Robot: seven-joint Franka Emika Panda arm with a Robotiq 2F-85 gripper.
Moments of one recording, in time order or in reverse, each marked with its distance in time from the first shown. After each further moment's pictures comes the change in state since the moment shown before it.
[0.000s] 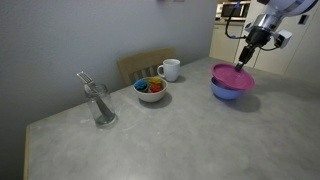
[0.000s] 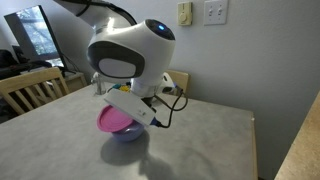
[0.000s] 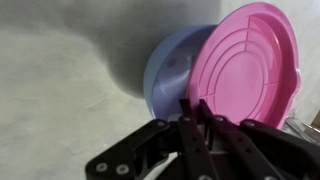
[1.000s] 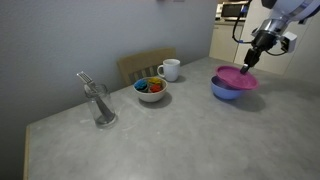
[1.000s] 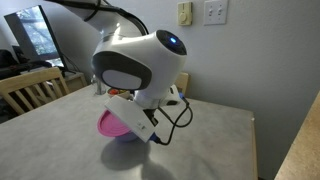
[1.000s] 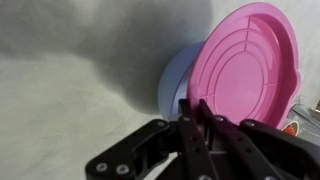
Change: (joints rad) arm -0.060 0.025 -0.001 -0.003 0.030 -0.044 0.051
